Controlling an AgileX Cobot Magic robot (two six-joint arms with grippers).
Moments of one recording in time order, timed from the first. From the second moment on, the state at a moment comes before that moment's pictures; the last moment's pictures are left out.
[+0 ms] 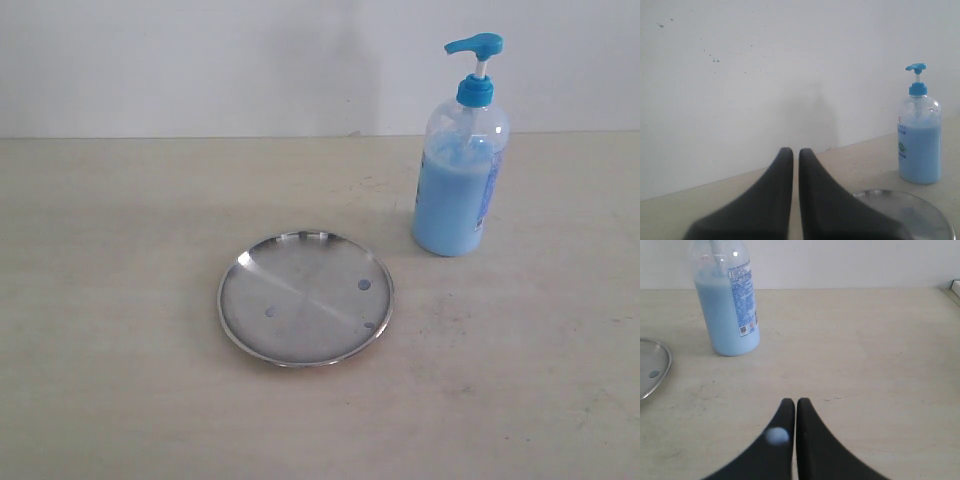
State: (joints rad) left arm 0.01 0.00 0.00 -1.74 0.38 1.82; right arm -0.09 0.00 0.00 -0.03 0.36 0.07
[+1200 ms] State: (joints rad) left arm 0.11 0.00 0.00 -1.74 0.32 1.83; right arm -0.09 0.00 0.00 -0.03 0.35 0.07
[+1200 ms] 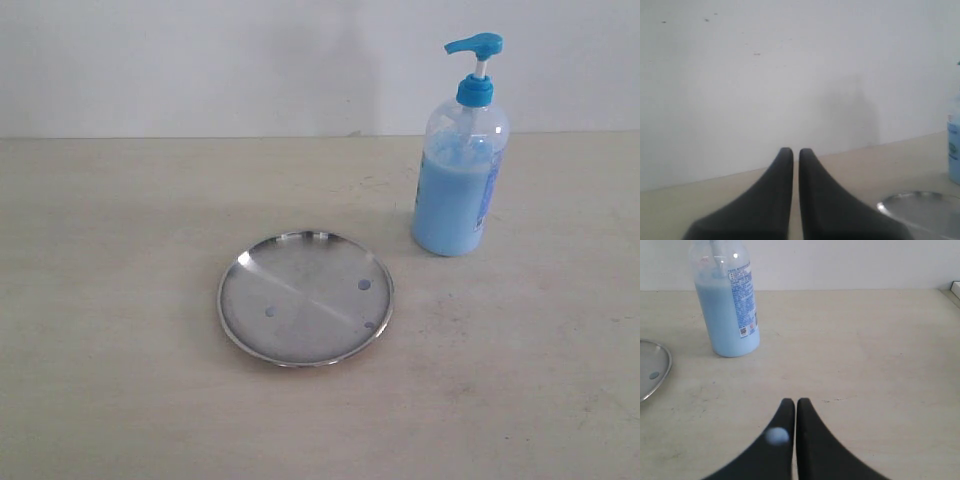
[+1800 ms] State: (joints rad) left arm 0.06 0.00 -0.07 -1.65 -0.11 1.71; right arm -0.09 0.00 0.00 -0.03 0.35 0.07
